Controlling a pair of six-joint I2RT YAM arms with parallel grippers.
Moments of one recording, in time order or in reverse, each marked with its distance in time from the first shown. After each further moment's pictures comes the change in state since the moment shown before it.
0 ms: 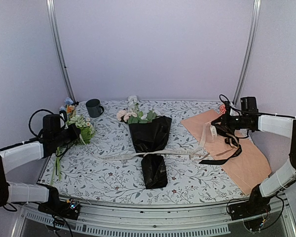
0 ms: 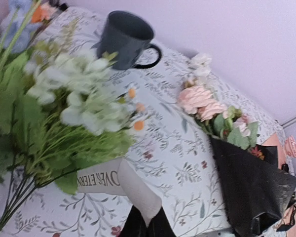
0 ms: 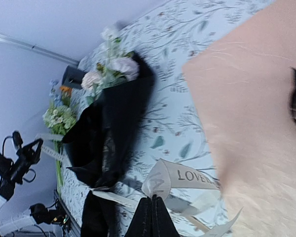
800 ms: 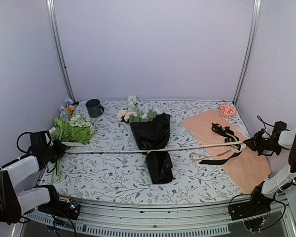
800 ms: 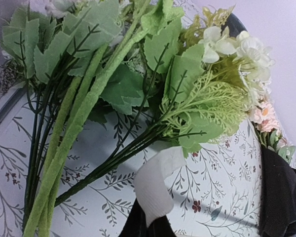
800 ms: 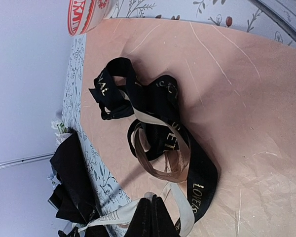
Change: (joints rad) left arm 0.356 -0.169 -0.210 -0.098 0.111 -0.034; right arm -0.612 -0.059 -0.240 -0.100 -0.074 0.048
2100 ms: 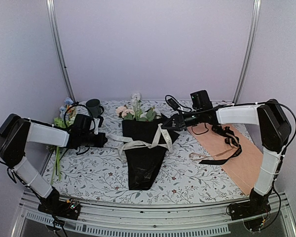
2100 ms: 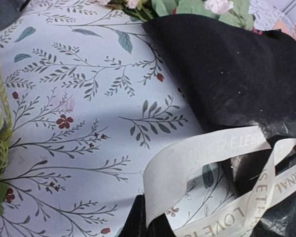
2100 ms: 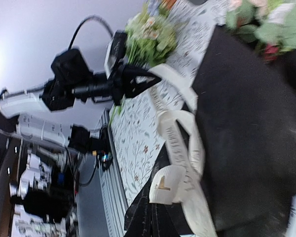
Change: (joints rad) left arm -0.632 0.636 0.401 0.127 -0.084 0.323; right arm 1.090 0.490 0.658 0.211 -0.238 -0.072
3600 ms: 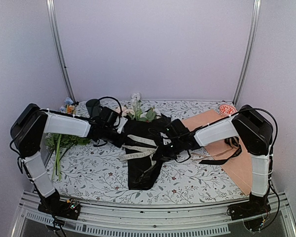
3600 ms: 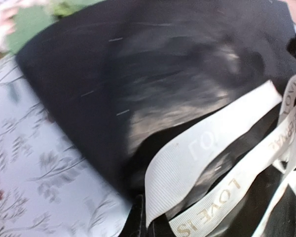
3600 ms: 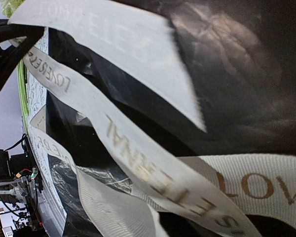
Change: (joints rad) left arm -0.232 0.243 0.364 -0.261 -0.049 0.230; right arm 0.269 0.161 -0.098 -0.002 0.539 0.232
